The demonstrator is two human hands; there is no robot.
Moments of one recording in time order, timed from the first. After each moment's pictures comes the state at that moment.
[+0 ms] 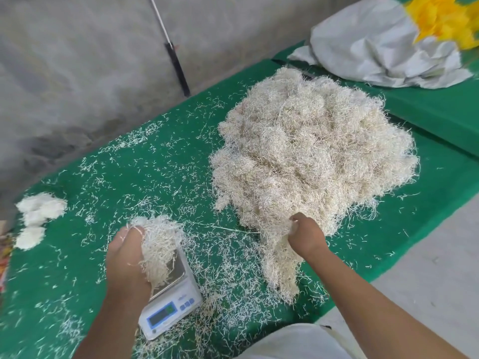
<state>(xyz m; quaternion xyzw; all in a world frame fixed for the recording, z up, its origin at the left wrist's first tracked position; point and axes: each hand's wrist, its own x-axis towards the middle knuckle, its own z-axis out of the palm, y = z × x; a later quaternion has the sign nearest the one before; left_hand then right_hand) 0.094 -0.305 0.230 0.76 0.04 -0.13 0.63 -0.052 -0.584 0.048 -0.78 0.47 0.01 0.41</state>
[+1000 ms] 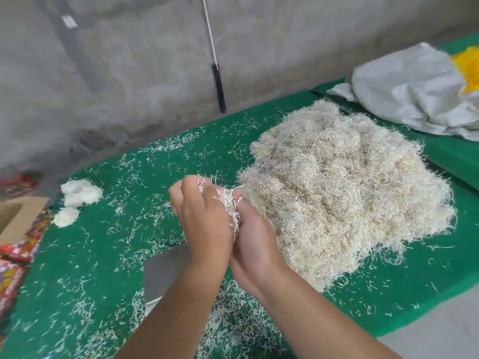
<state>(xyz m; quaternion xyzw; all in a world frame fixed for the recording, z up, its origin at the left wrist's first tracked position) 0.076 -0.402 0.268 0.82 -0.07 0.12 0.55 0.006 -0.440 0.262 -0.30 0.18 -0.11 0.93</state>
